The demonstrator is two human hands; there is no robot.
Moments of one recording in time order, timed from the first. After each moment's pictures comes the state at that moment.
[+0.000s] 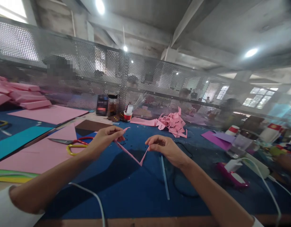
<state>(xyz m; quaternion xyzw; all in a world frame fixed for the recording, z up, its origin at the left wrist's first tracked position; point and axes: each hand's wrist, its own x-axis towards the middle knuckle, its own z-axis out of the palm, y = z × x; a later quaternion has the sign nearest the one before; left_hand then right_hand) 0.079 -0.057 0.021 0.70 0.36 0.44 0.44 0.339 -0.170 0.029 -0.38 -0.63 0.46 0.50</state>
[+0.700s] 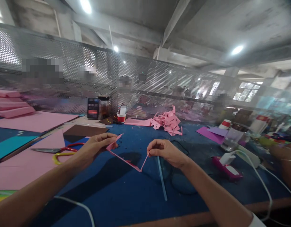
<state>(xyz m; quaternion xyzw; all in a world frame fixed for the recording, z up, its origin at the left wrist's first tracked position) 0.071 -0.053 0.010 0.65 0.34 0.38 0.56 0.361 -0.179 0.018 -0.40 -0.62 0.49 0.47</state>
